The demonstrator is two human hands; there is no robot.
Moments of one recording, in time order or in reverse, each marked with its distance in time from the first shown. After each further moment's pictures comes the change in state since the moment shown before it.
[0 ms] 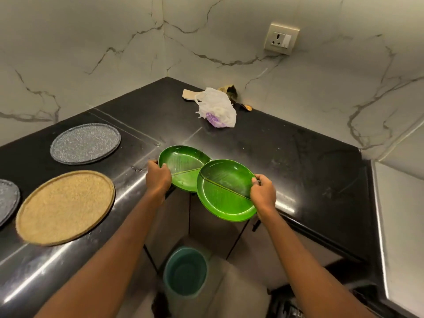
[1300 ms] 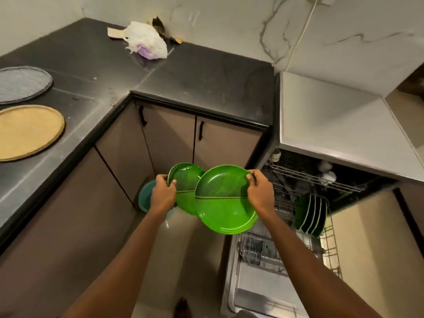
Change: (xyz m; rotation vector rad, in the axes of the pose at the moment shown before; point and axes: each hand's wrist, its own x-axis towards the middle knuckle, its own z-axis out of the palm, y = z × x) left_hand -0.333 -0.170 -0.033 0.271 -0.467 0.046; right_hand -0.308 0.194 -0.194 -0.131 0.140 0.000
